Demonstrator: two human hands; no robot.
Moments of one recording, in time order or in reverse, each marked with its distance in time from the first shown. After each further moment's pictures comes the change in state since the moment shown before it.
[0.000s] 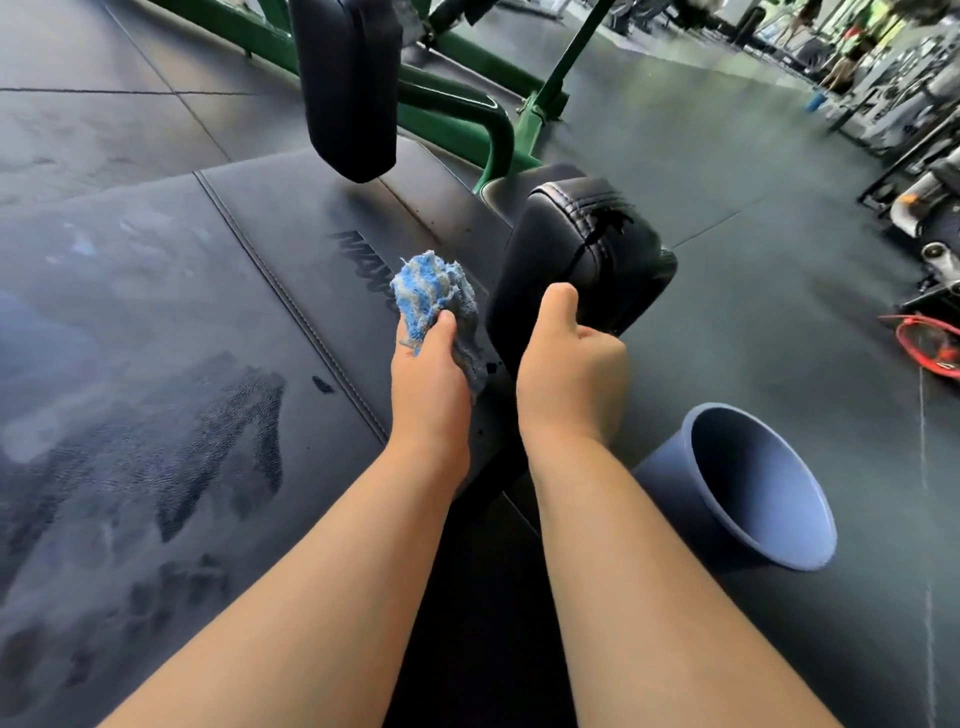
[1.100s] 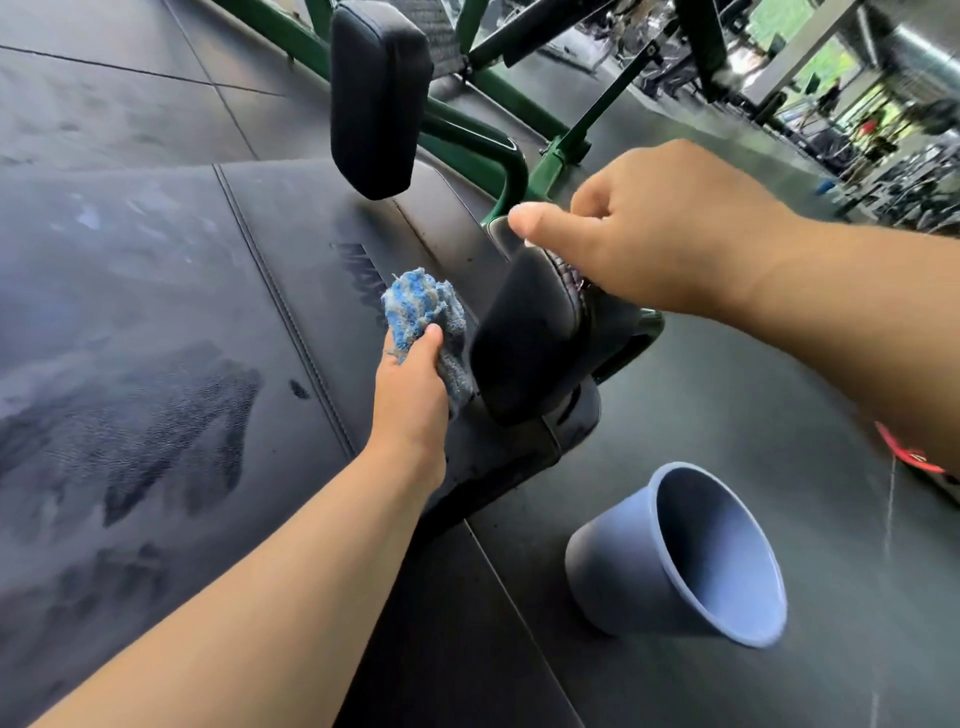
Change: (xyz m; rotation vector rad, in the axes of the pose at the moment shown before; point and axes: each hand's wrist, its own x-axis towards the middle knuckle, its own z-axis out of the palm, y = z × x) left_hand 0.010 -0.002 0.012 -0.095 0.029 -0.008; right_hand 0.057 -0.129 -0.075 -1.057 -0.452 -0.990
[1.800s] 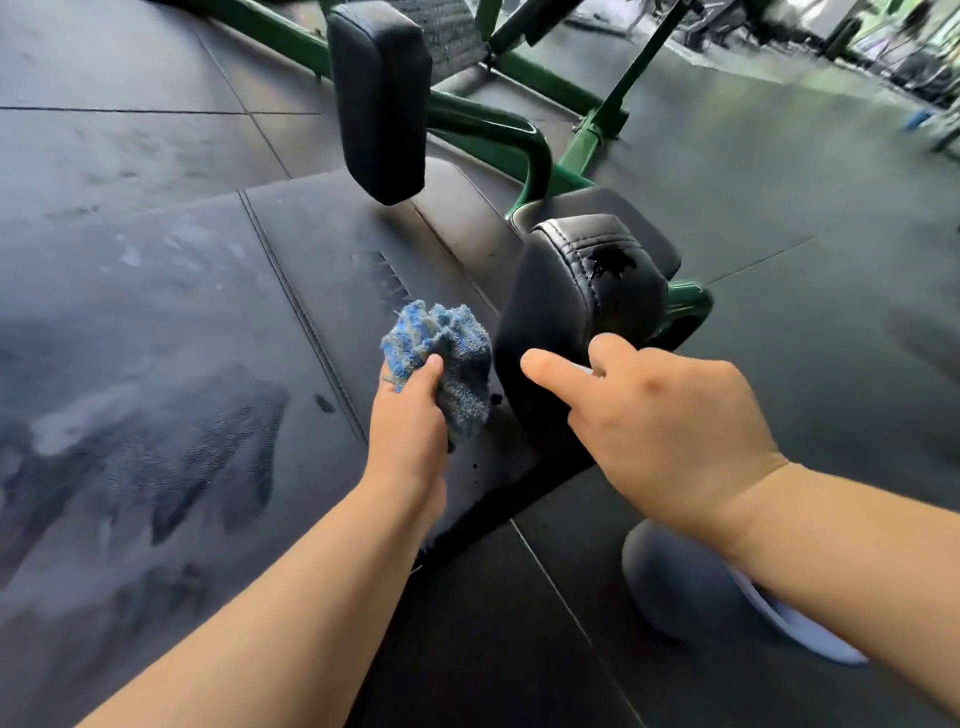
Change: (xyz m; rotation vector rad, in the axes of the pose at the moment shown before) left_hand 0.001 -0.006 -0.018 0.104 0.072 -0.037; right_hand -0.065 0.016 0.110 -0.170 0.315 -0.263
